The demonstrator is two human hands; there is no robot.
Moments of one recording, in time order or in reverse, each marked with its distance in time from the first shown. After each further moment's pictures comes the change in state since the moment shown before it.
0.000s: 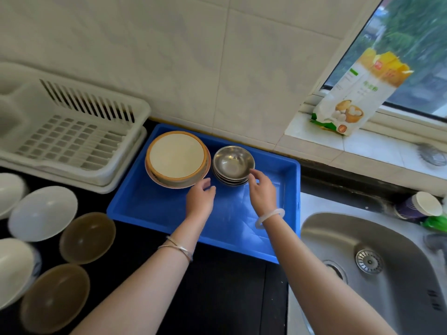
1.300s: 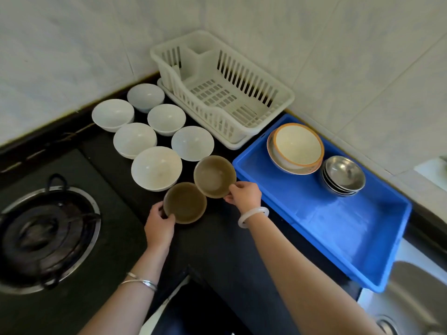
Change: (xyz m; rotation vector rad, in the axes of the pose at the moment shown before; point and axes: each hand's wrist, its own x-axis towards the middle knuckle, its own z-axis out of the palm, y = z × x) left_hand -0.146 -0.195 -0.239 -0.232 0.701 -0.340; right_hand -0.172 -0.052 0.205 -0.039 -0.569 0.118
